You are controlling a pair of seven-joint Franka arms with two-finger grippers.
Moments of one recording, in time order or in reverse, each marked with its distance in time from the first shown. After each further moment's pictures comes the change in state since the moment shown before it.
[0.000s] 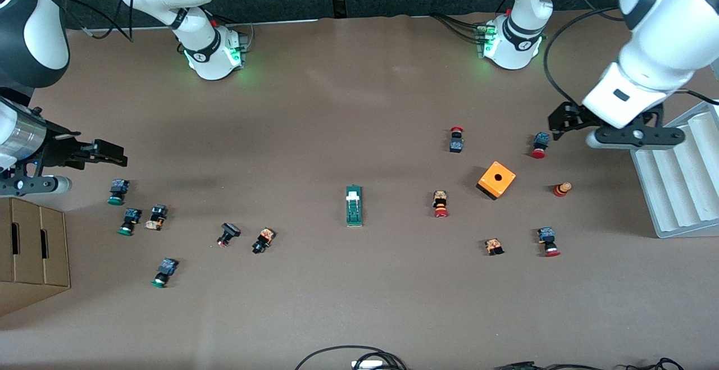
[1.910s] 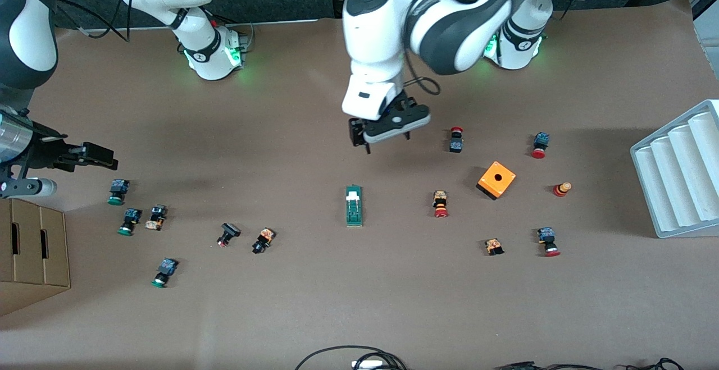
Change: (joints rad) left arm -0.383 0.452 -0.340 0.251 0.436 0.192 -1.220; right arm -0.020 0.011 -0.005 0.022 0.000 0.007 0.000
